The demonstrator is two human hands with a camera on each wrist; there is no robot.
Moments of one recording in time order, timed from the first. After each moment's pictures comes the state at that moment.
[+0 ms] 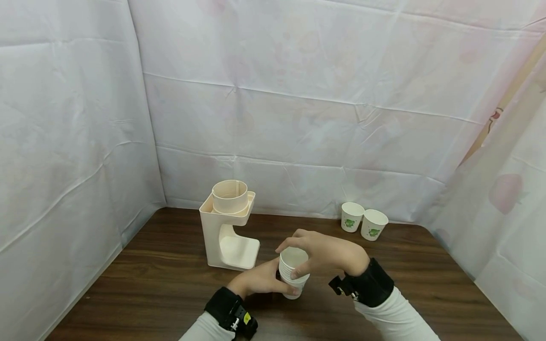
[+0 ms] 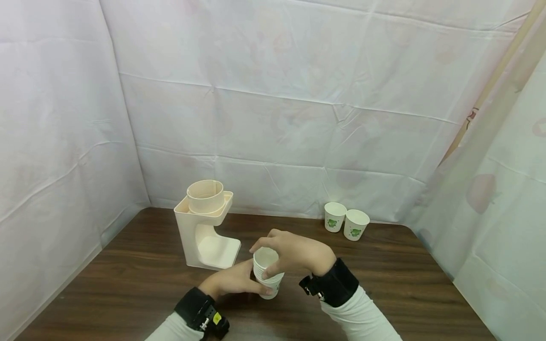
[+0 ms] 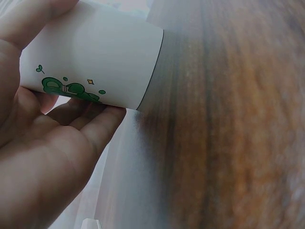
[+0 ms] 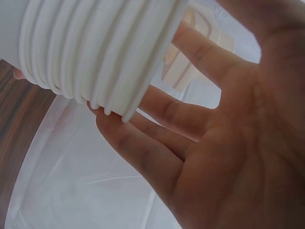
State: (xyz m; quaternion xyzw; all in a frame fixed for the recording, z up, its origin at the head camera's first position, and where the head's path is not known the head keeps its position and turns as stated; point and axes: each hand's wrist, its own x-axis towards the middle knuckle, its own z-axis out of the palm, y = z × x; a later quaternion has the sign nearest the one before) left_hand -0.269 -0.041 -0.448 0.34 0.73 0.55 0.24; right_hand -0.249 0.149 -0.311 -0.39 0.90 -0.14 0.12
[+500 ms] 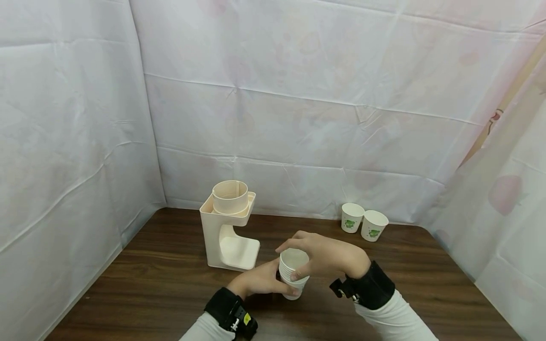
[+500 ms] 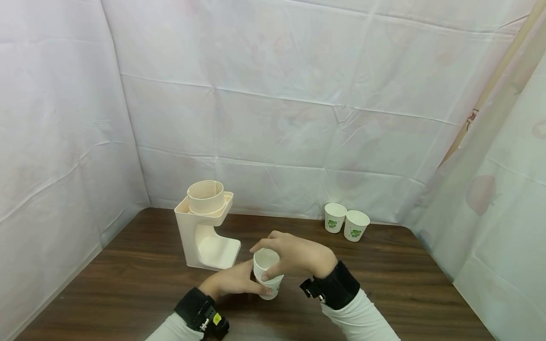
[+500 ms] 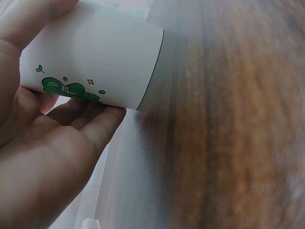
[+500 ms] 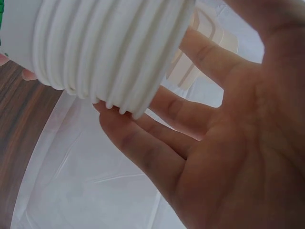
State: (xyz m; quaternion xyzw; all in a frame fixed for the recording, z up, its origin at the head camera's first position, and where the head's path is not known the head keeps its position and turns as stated) left_hand -0.268 -0.042 -0.447 0.34 0.73 0.55 0.24; right_hand -0.248 0.152 -0.318 -0.39 0.90 -0.16 0.12
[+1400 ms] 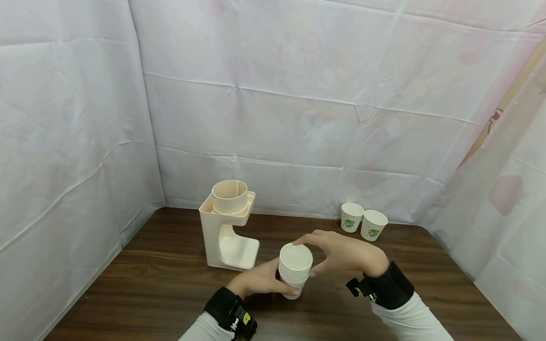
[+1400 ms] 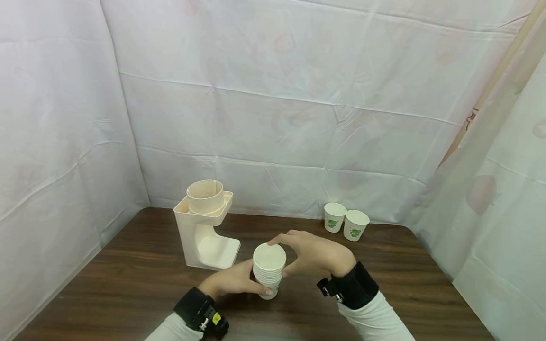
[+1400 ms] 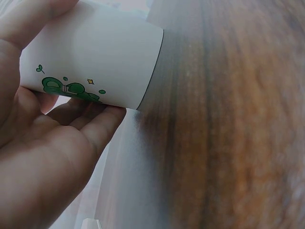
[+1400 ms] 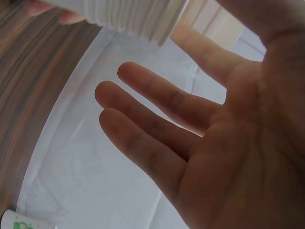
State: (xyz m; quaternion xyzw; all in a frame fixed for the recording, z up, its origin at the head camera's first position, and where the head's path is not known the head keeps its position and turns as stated) left_hand -0.267 -0.042 -0.446 0.35 0.72 0.55 0.22; right_hand -0.252 0.187 -0.316 -0.39 0.91 -0.14 0.10
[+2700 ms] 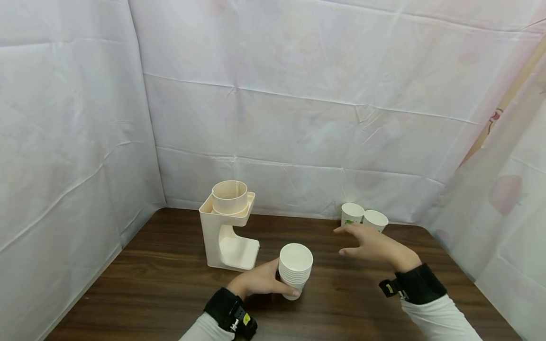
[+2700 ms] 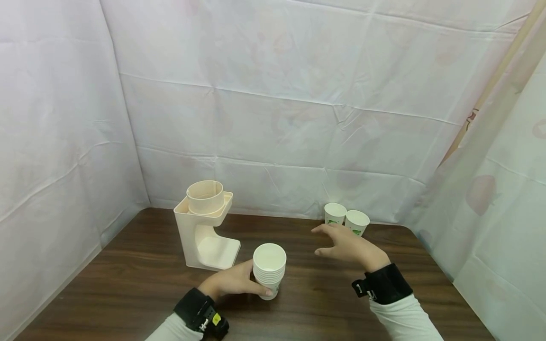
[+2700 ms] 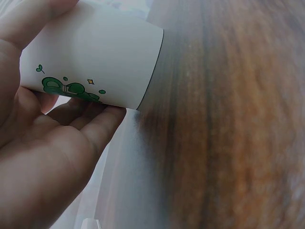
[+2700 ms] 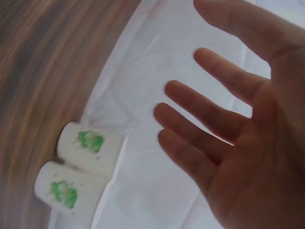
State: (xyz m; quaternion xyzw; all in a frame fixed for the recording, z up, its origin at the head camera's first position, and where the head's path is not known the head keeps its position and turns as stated) left_hand -0.266 -0.040 -0.447 0.33 0.74 0.55 0.21; right_hand -0.278 0.268 -0.339 -0.29 0.94 -0.16 0.00
